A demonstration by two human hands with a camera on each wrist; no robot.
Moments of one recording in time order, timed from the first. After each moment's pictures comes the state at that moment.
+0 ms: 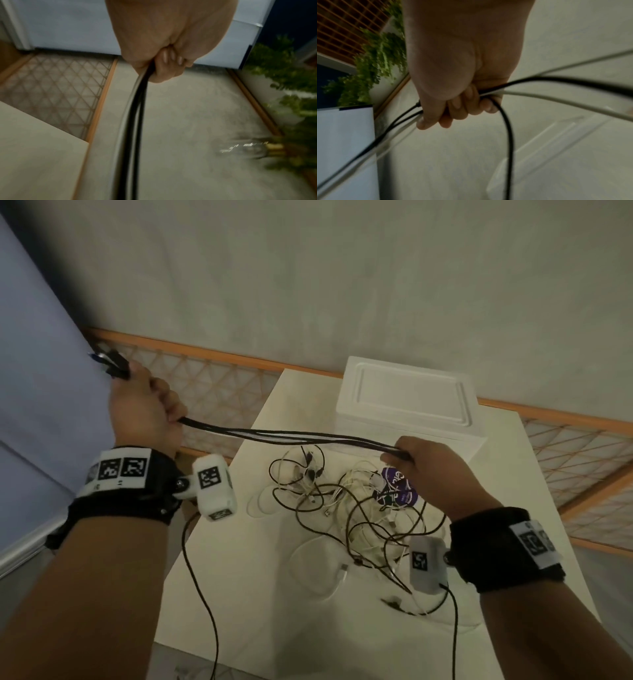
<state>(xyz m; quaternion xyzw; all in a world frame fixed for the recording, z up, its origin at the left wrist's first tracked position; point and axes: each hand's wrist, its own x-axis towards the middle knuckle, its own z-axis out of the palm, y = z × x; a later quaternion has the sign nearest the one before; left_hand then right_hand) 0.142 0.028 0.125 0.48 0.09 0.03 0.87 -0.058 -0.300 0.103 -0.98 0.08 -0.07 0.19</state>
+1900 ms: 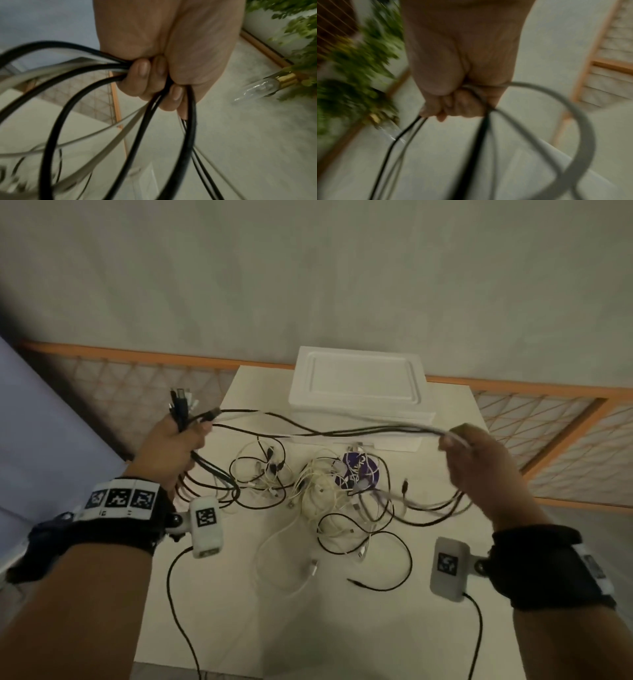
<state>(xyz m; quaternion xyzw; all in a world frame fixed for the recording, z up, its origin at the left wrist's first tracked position) 0.086 -0.037 0.080 0.78 -0.09 -0.08 0.61 -0.158 -0.367 0.109 -0.85 0.24 -0.21 0.41</state>
